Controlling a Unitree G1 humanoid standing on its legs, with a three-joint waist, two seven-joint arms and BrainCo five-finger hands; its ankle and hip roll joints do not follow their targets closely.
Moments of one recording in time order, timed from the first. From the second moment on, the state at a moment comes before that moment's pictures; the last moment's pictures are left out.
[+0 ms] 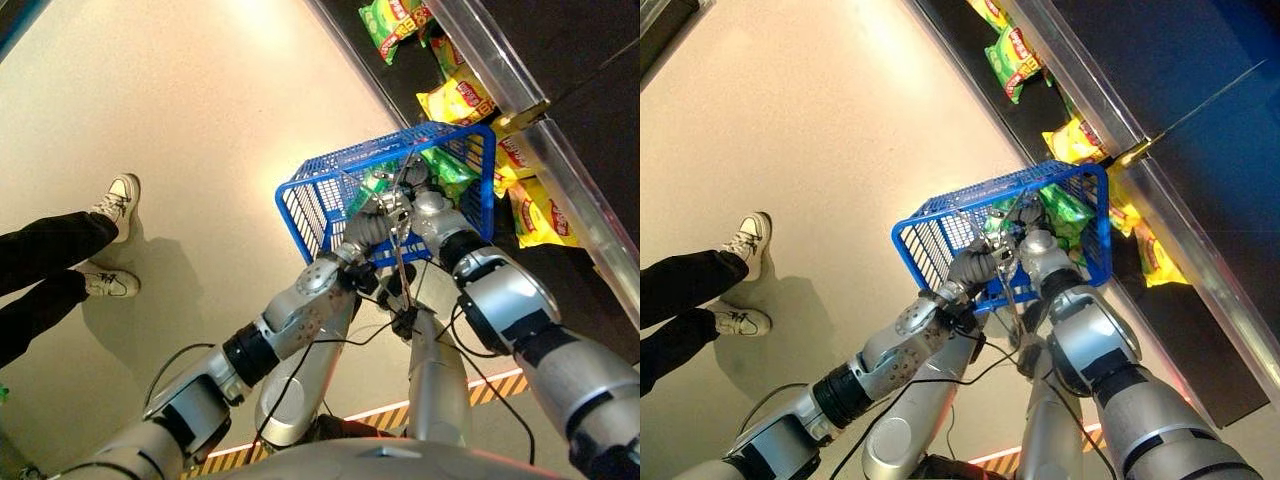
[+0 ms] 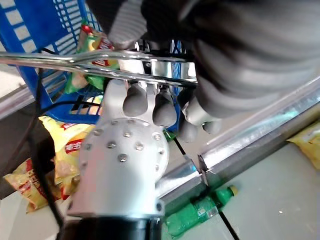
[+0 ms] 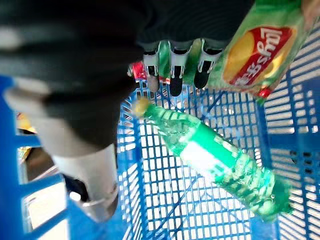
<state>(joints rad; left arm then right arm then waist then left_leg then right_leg) -0.52 0.23 -0.77 0.07 -0.93 -0.10 0.19 -1.07 -0.20 0.39 1.27 0.40 0.00 -0.29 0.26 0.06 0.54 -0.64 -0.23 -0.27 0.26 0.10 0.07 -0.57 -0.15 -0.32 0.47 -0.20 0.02</state>
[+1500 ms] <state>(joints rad) 0.01 0.18 -0.01 1.22 -0.21 -0.08 0.15 0.08 -0.30 -0.12 1.27 0.21 -0.04 -0.19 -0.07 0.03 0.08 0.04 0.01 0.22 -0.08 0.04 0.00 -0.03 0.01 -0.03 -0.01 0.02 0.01</state>
